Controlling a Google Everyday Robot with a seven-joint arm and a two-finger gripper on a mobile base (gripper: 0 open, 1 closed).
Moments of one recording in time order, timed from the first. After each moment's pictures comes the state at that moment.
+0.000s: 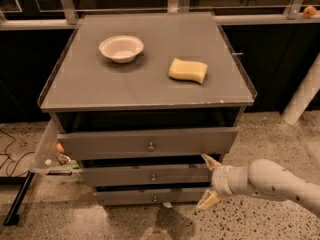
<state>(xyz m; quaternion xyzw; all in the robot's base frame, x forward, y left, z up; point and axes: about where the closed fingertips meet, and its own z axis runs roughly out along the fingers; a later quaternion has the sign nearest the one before) 0.495 -0.167 0.506 -0.61 0.70 0.09 0.36</state>
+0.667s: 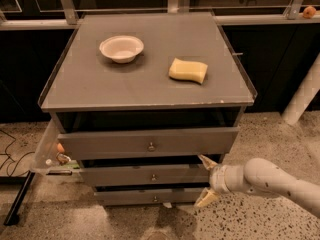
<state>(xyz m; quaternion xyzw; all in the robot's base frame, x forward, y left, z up) 0.514 -0.162 0.479 -0.62 0.68 0.10 0.37</state>
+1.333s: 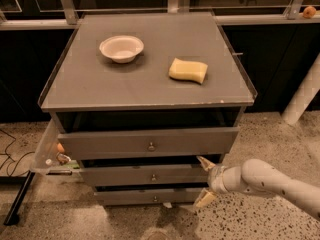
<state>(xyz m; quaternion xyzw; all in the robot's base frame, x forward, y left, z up) 0.522 -0.163 0.454 -0.62 0.68 0.11 0.37</state>
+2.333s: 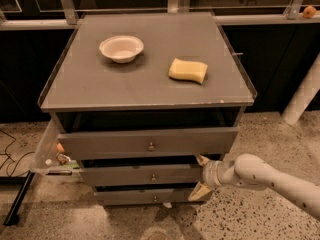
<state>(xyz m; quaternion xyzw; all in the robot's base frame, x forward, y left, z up) 0.555 -0.149 0.438 -0.63 0.67 0.12 0.38</state>
